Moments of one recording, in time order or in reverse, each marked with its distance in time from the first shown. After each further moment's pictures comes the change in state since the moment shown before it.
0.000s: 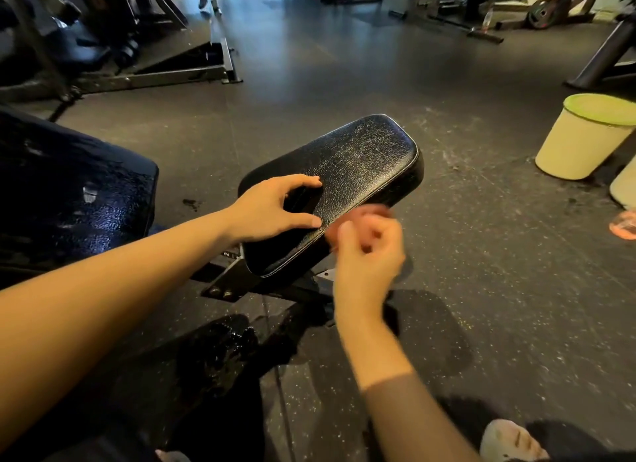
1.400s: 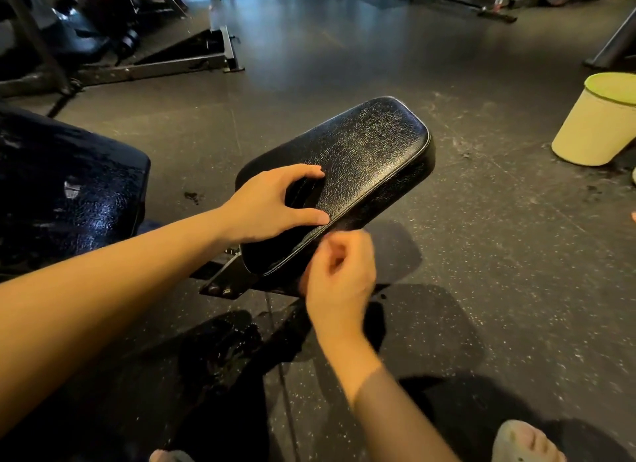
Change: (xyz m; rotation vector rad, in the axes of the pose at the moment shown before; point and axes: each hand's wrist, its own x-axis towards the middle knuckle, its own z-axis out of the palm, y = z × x) left_hand -0.002 0.004 0.004 0.096 0.056 0.033; right_hand -0.021 0.049 0.006 -0.307 -0.183 -0.342
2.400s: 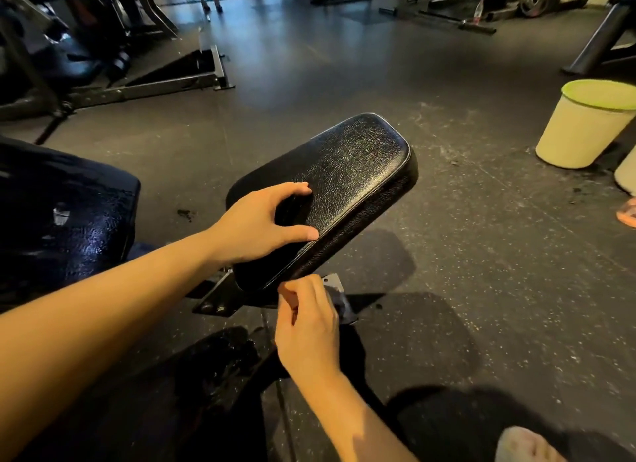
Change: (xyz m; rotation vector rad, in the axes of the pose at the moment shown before) left_hand -0.003 0.008 -0.001 0.002 -0.029 -0.034; right_hand -0.041 0.010 0.007 -0.154 -0.248 -0.147
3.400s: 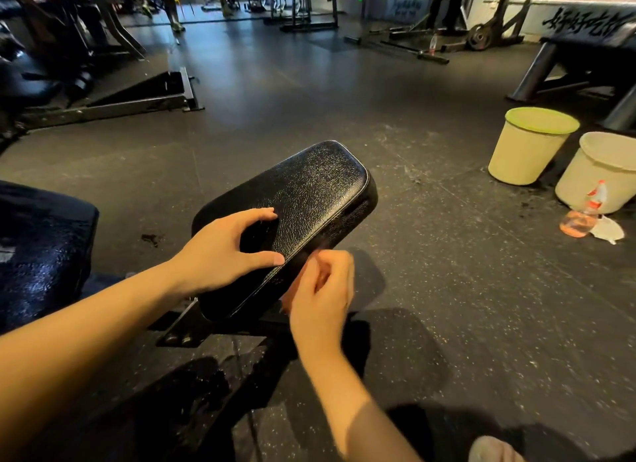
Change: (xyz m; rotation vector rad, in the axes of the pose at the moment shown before) left_hand 0.002 -0.002 -0.001 0.000 0.000 -0.007; right_hand 0.068 0.010 -0.036 0.165 0.372 0.248
